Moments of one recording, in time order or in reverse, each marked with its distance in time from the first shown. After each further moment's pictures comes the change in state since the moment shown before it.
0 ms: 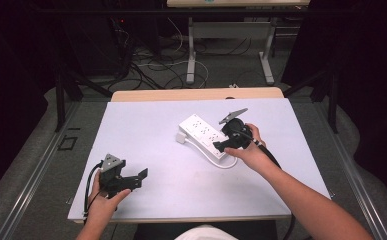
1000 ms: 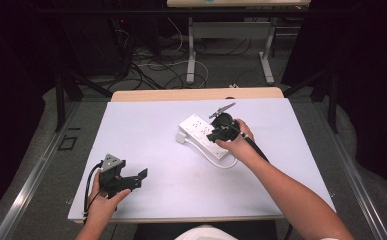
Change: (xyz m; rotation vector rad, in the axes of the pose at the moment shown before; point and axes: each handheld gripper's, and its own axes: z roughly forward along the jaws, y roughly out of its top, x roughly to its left) left arm 0.001 0.000 0.000 0.011 -0.002 -0.004; right arm -0.009 0.020 0.044 0.002 0.042 0.025
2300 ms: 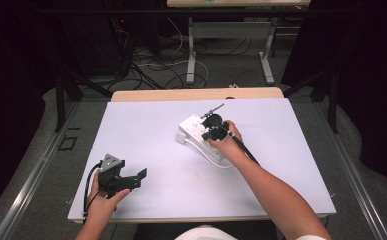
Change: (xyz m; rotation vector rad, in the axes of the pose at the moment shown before) left arm 0.002 0.000 0.000 0.000 0.007 0.002; right arm 0.004 0.006 0.045 0.058 0.015 0.095
